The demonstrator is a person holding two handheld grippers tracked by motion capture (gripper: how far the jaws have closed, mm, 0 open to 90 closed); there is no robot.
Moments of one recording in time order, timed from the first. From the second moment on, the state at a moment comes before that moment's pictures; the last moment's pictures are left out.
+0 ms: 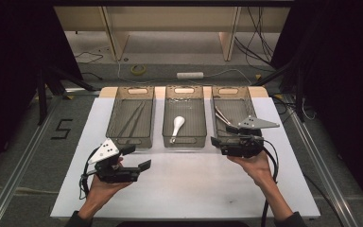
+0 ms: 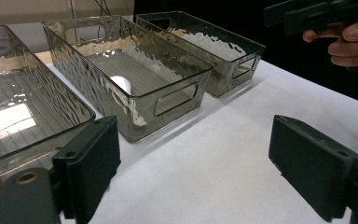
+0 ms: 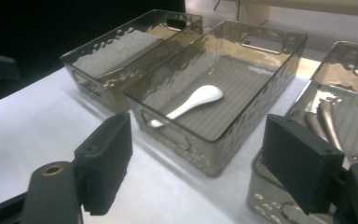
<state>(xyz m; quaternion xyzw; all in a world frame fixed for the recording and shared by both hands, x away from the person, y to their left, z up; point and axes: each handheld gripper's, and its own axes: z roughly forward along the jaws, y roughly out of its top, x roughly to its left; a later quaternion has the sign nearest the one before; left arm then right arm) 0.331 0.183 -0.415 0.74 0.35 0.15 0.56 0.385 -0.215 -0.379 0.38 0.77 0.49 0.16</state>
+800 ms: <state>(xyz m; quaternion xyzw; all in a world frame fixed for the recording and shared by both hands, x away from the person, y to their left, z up) 0.332 0.184 -0.415 0.73 0.36 0.14 0.56 0.332 -0.231 -0.415 0.38 0.75 0.53 0.15</state>
